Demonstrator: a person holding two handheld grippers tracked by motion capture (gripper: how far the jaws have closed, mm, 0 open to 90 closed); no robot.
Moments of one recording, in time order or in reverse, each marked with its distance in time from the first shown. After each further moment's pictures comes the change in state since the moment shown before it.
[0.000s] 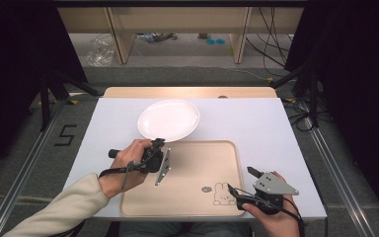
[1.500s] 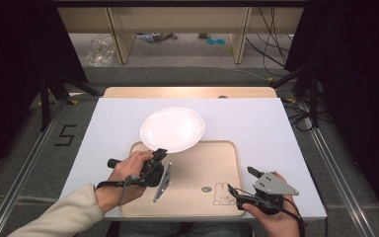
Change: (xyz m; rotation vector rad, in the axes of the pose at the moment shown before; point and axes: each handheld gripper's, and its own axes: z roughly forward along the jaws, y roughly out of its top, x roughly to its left) left arm -0.016 0.013 -0.028 -0.047 -0.015 0.039; right arm 0.000 0.000 0.000 -0.001 -0.002 -0.004
